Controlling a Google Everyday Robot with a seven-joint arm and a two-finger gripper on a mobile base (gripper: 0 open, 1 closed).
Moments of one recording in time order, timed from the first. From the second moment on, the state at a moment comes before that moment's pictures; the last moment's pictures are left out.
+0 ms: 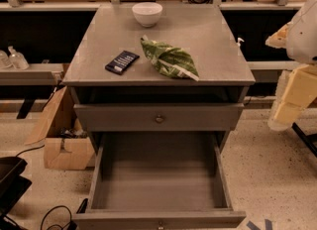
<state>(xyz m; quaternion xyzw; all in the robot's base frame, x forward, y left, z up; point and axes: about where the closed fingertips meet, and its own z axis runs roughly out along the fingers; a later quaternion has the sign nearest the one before) 0.438 -0.217 0.977 -0.60 0.78 -0.03 0.16</state>
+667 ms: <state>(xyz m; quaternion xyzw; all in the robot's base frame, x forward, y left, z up) 0.441 -0.218 0.942 -0.59 0.78 -0.01 0.20</state>
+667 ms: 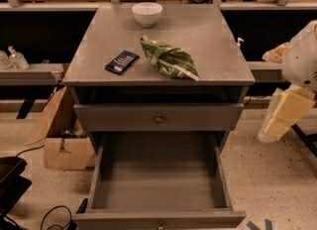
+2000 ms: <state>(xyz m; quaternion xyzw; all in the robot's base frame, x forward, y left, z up) 0.399 -0.196 0.679 -0.55 0.79 0.07 0.25</state>
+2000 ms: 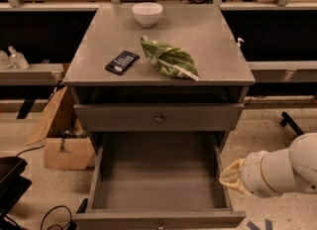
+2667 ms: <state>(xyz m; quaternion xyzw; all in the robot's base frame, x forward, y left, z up) 0.372 -0.174 0.597 -0.58 0.78 0.08 0.22</state>
